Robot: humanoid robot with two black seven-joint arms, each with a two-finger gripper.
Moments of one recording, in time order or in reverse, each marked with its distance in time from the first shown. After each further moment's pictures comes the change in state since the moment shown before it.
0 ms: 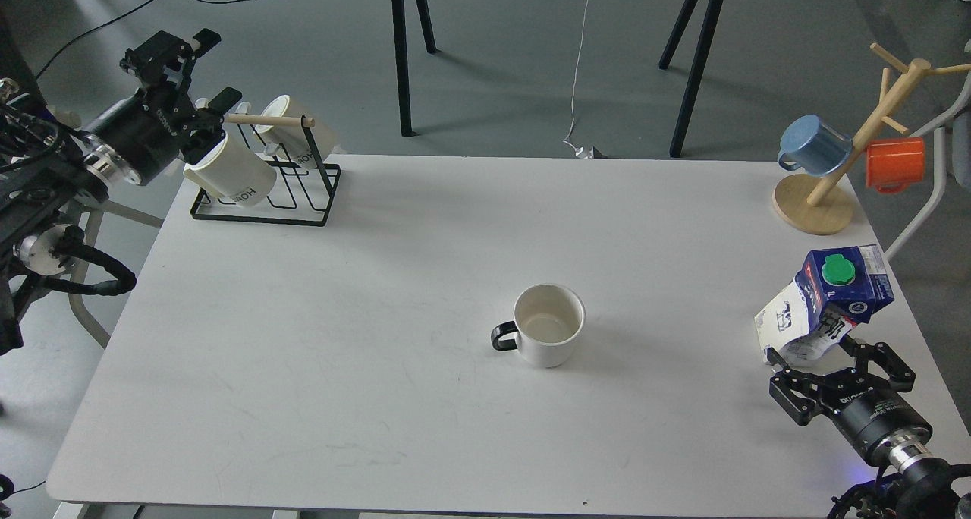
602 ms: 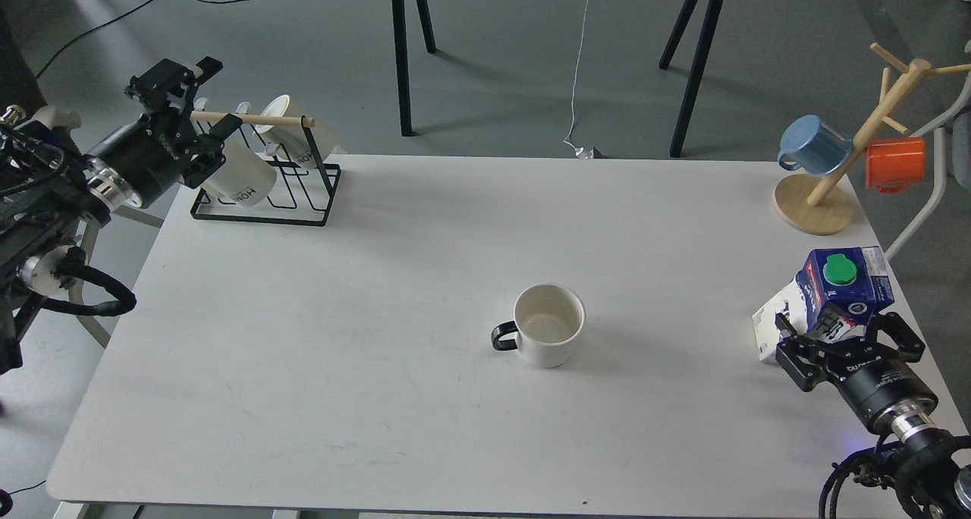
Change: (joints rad) left arm 0.041 -0.002 0.000 0.002 0.004 0.000 0.000; right arm 0.041 0.008 0.059 -0.011 0.010 0.000 0.008
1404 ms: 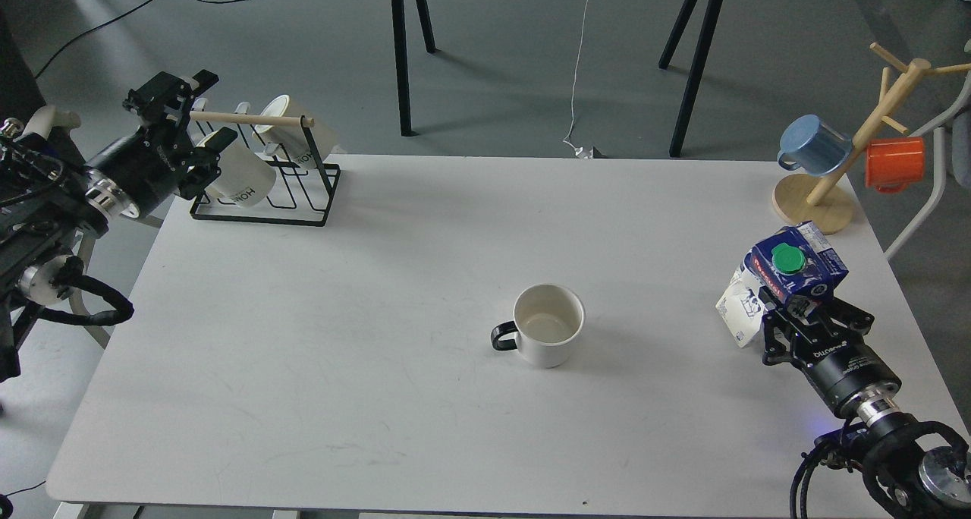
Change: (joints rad) left arm 0.018 -0.005 0.002 0.024 0.002 0.000 0.000; right arm 0.046 0.057 -0.009 0.080 -0.106 0.000 -0.004
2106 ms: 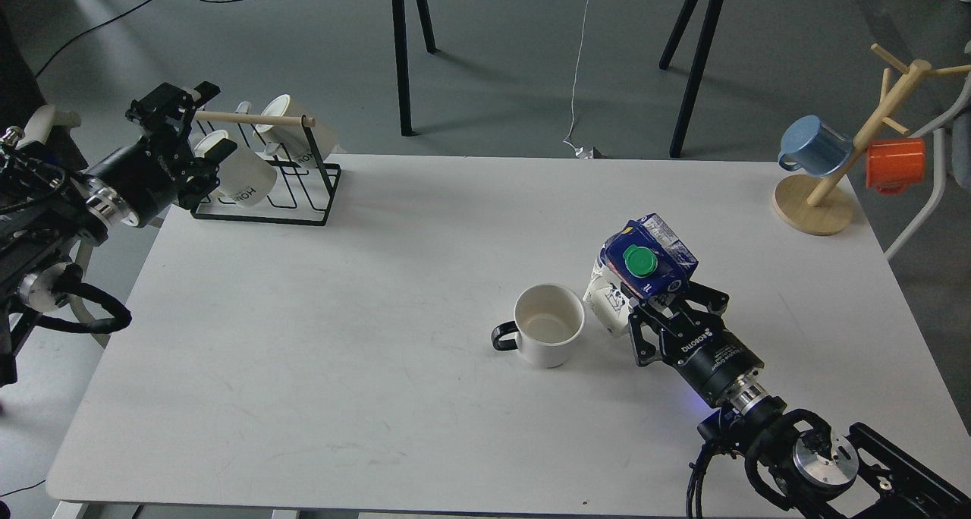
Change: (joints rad) left arm 0.008 0.001 0.021 0.008 0.000 0.000 0.000; right arm 0.055 0.208 -0.100 0.036 -0.186 0.000 0.002
